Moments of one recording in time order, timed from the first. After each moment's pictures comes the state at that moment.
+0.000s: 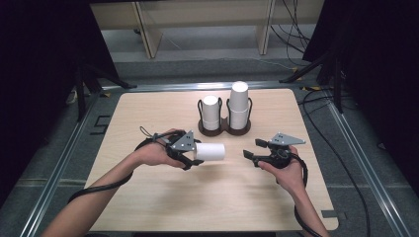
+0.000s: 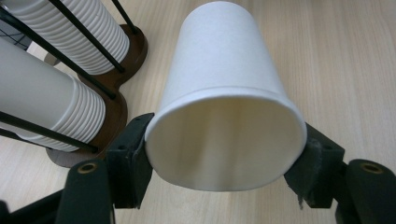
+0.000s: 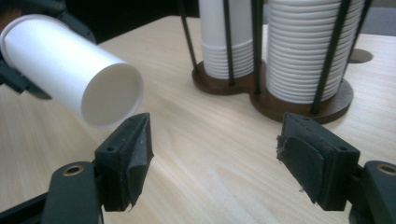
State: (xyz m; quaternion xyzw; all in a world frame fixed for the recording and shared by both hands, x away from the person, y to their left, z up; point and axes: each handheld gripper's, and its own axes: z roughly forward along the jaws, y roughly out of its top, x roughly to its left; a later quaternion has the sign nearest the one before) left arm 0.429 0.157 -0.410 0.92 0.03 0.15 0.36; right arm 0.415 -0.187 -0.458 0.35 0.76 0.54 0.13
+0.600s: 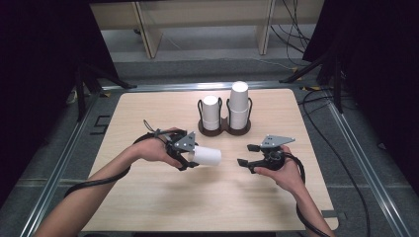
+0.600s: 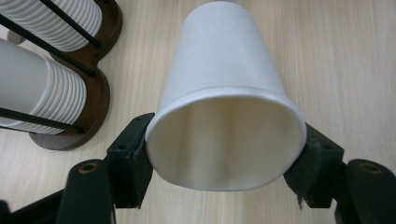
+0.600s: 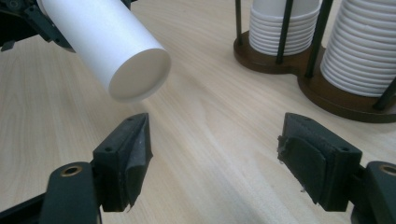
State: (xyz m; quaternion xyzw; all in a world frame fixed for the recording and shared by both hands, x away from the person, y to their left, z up) left arm 0.430 0.155 -0.398 0.95 -0.01 0.12 0.28; right arm 0.416 -0.173 -0.458 0.28 0.81 0.50 0.09
